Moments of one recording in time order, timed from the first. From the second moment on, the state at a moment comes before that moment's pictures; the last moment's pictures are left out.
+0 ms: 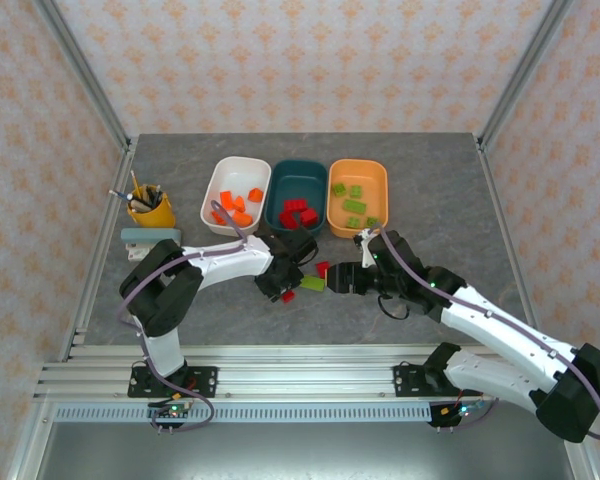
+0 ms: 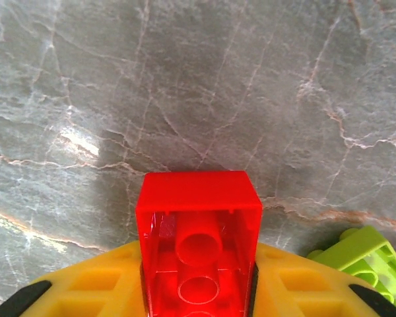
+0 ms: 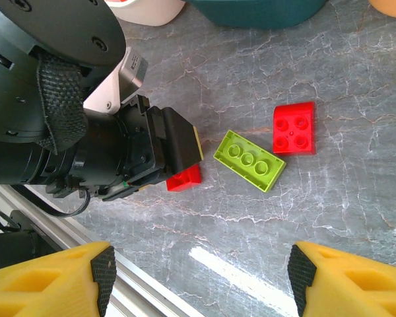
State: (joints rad) left arm -0.77 1.80 1.14 -0.80 -0.03 -1.47; right arm 0.75 0.96 0.73 -0.51 -0.18 0.64
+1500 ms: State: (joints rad) left arm -0.47 2.51 2.40 -0.94 0.00 -0.81; right arm 0.60 1.09 0.98 -0.31 -0.02 0.90
